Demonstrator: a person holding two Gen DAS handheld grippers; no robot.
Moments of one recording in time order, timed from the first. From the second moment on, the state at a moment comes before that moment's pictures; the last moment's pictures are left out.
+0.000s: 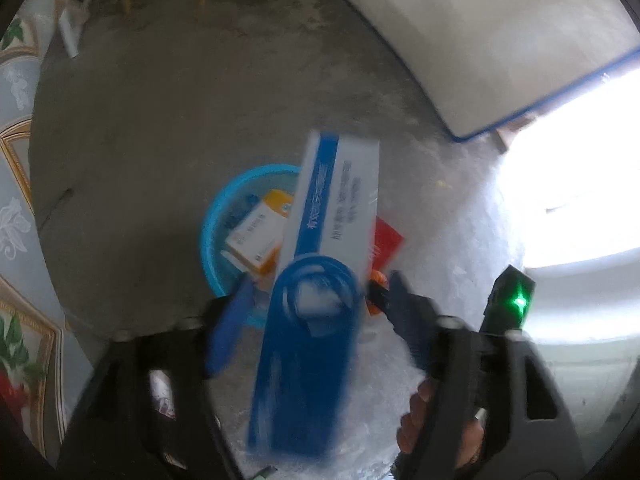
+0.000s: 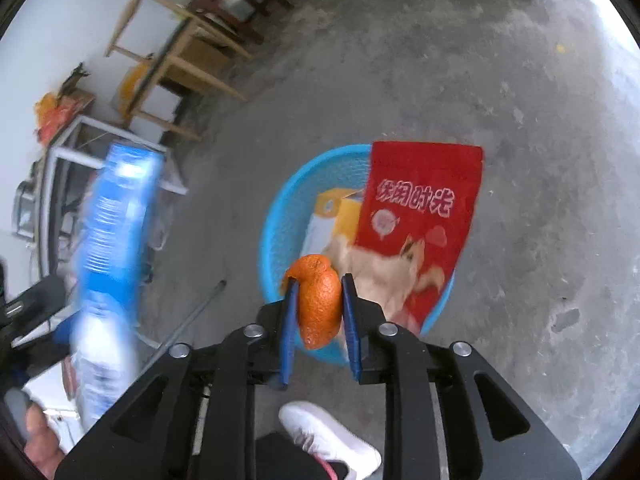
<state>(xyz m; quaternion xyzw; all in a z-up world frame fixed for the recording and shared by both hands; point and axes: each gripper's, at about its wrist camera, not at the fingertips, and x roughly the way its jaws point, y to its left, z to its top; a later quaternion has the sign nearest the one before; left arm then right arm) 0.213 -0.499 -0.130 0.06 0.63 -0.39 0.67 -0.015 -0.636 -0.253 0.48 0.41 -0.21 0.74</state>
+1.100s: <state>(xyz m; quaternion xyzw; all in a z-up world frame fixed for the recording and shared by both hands) 0.075 -0.218 0.037 -0.02 0.37 -0.36 0.85 -0.110 -0.442 -0.031 0.23 0.33 -0.15 0.90</state>
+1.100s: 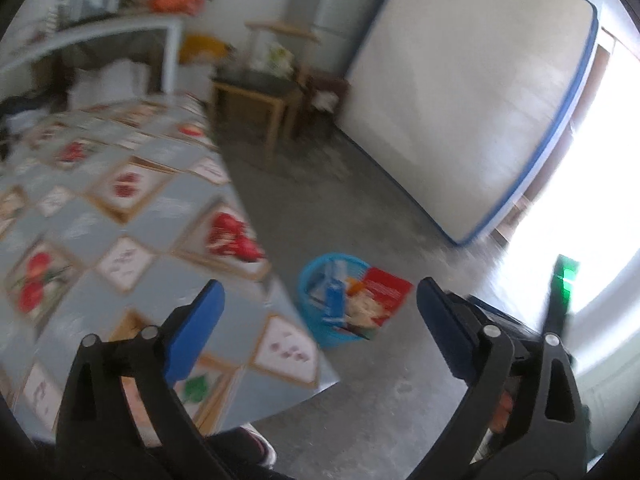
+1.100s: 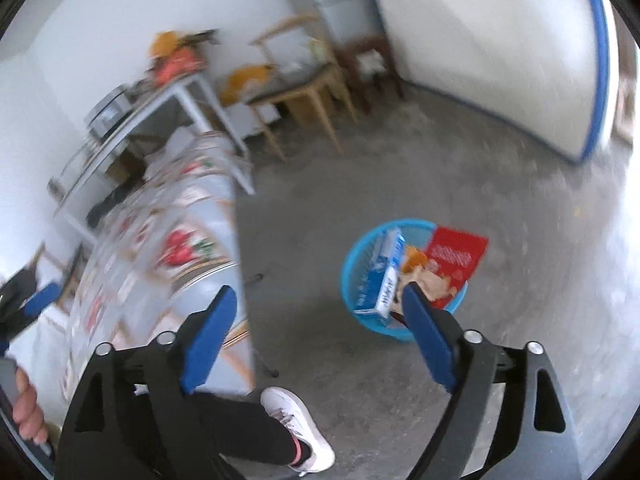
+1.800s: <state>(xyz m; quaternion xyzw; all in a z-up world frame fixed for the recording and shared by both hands) 0.025 -0.097 0.008 -0.05 0.39 -0.10 0.91 -0.095 -0.283 0.041 0.03 0.29 -0.12 0.95</state>
